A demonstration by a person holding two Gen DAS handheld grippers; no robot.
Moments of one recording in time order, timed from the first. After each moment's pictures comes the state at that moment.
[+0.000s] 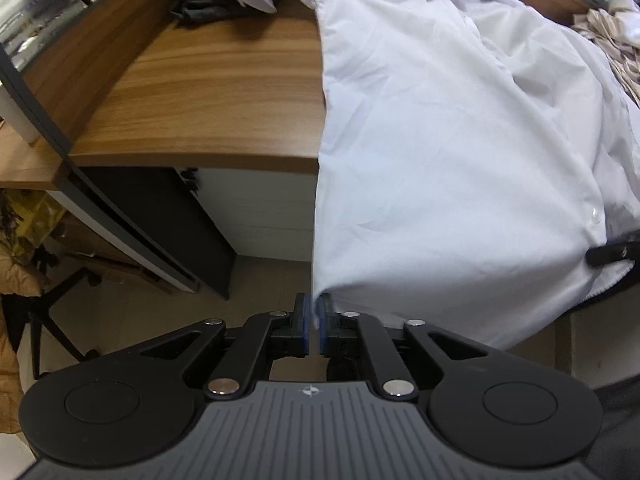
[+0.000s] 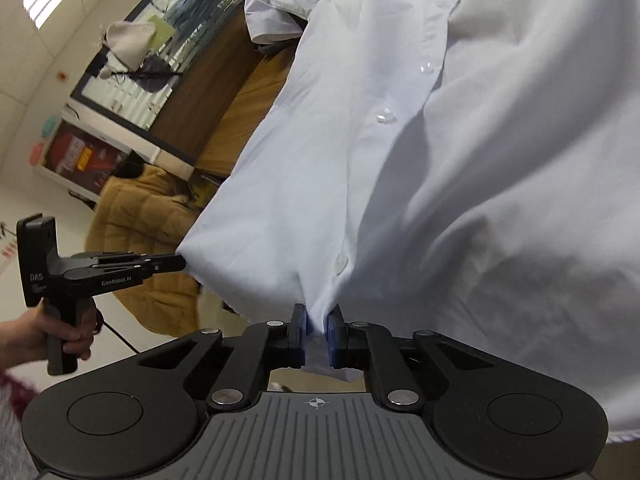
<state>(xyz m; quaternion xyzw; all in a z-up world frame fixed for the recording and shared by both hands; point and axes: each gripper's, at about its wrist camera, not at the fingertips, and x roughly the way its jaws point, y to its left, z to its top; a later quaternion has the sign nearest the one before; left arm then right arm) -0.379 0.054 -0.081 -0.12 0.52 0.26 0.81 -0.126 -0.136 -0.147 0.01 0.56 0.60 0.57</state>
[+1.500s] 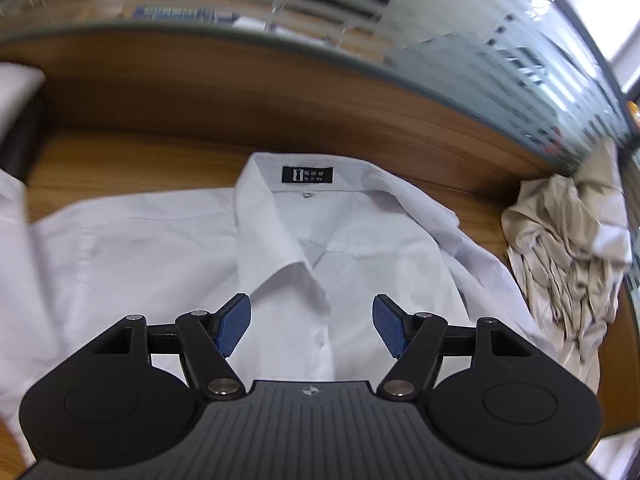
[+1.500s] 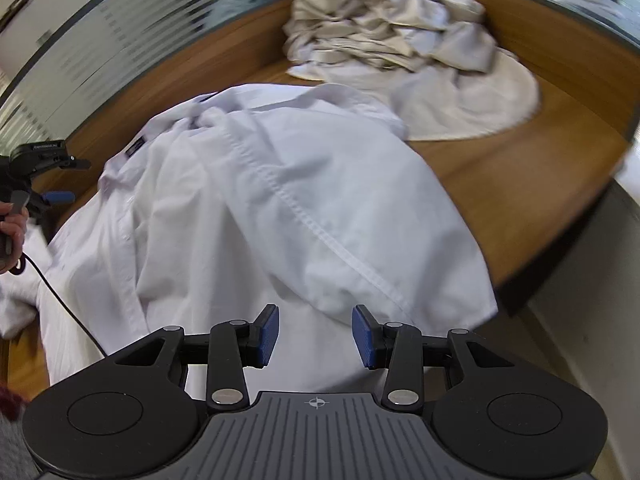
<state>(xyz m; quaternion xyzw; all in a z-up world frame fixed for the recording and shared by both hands) 0.130 0.238 -0.053 -0.23 0.46 0.10 0.85 -0.089 -0.215 -0.068 0.13 0.49 0.09 0.86</state>
